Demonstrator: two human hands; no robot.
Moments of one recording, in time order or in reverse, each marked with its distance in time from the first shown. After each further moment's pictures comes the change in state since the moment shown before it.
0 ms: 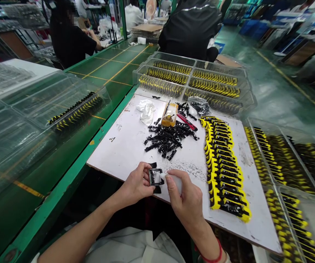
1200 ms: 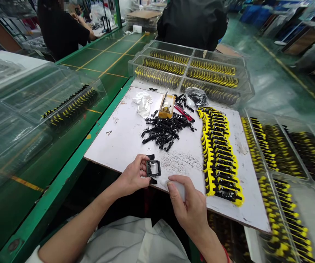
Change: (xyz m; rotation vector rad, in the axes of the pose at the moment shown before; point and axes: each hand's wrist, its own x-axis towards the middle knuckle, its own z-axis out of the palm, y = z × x) left_hand -0.004 0.002 -0.007 0.073 -0.067 0.020; right_hand -0.030 -0.006 -0.020 0.026 -0.084 0.077
